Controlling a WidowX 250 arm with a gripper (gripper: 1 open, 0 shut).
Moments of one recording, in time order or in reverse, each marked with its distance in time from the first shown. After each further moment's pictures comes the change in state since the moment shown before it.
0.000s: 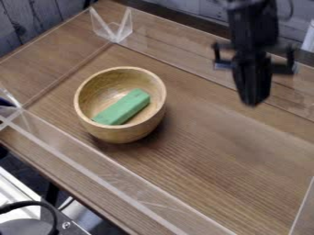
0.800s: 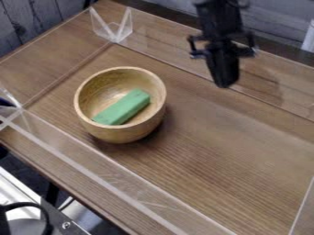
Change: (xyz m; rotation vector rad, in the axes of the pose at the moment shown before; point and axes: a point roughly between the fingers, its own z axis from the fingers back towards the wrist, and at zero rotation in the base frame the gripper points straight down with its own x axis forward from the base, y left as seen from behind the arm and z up) arm 0.027 0.029 -0.004 -0.043 0.029 -0.041
